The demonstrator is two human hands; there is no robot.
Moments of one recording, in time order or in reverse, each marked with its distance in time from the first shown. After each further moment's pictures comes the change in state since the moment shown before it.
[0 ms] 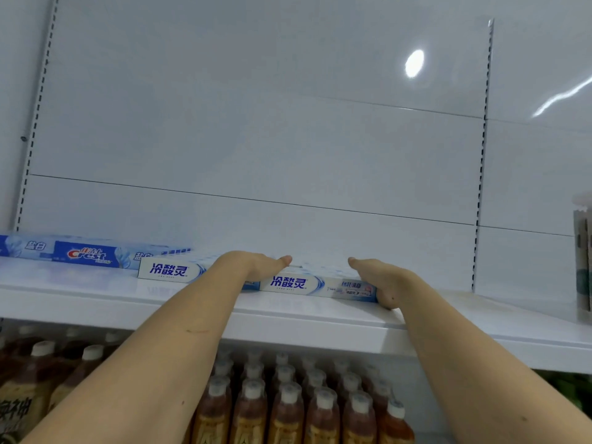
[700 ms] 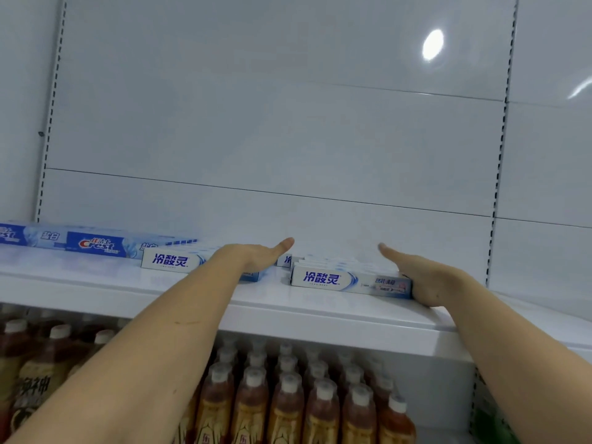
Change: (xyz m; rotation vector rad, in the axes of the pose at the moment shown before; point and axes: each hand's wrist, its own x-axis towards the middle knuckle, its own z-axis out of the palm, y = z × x) left_hand -0.005 0.005 0.002 -0.068 0.069 -0.049; right_hand -0.001 0.024 -0.059 0.098 -0.047 -0.032
